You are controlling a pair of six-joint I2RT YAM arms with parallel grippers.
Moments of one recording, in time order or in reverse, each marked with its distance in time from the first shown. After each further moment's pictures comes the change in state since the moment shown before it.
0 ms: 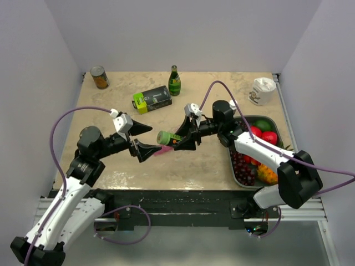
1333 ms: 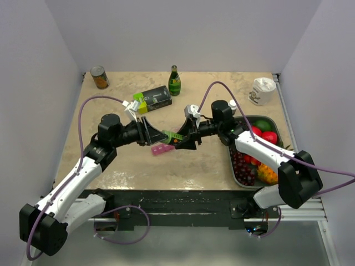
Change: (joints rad) left arm -0.029 0.247 0.008 0.012 -0.134 -0.652; right arm -0.005 0.000 0.019 -0.163 0.088 -0.170
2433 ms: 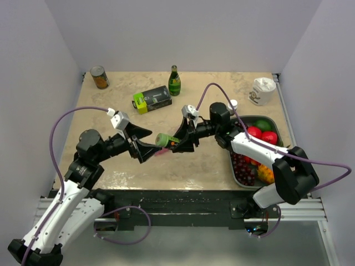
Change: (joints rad) left arm -0.013 -0.318 -0.025 -0.047 0.046 0.463; right arm 0.029 0.046 -0.039 0.241 -0.095 0.255
